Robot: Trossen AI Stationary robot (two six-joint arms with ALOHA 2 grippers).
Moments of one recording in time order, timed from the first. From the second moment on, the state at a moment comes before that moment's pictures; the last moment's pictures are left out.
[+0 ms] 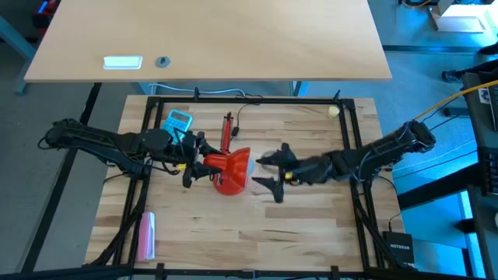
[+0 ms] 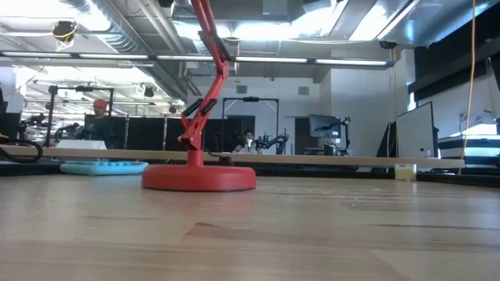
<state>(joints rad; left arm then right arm) -0.15 1.00 0.80 0.12 -0.07 -0.34 0.33 1.37 1.10 0.03 0.42 0.39</state>
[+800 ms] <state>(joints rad) -0.16 1.00 0.80 0.12 -0.07 -0.31 0.23 1.45 0.97 0.57 0.25 0.62</state>
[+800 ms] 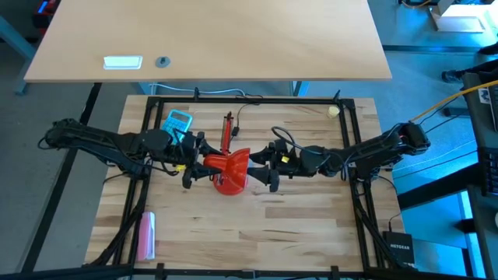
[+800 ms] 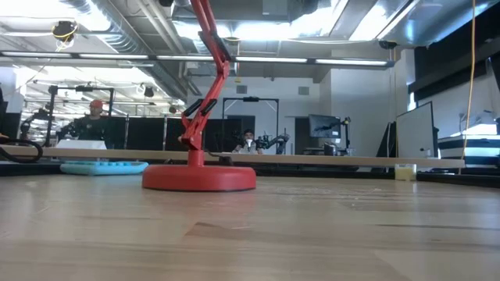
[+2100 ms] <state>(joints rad) -0.16 1.00 0.80 0.11 -0.06 -0.32 0.17 1.44 0.97 0.47 0.12 0.53</state>
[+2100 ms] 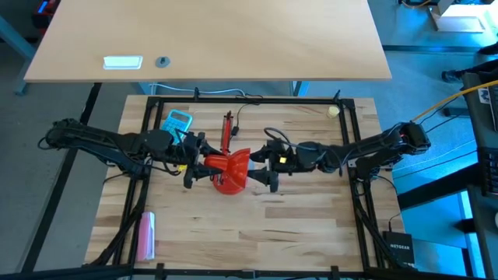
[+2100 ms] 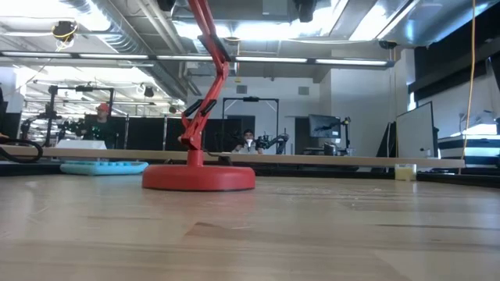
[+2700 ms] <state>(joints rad) -0.15 1.00 0.80 0.11 -0.06 -0.33 0.18 1.47 0.97 0.53 0.15 0.57</state>
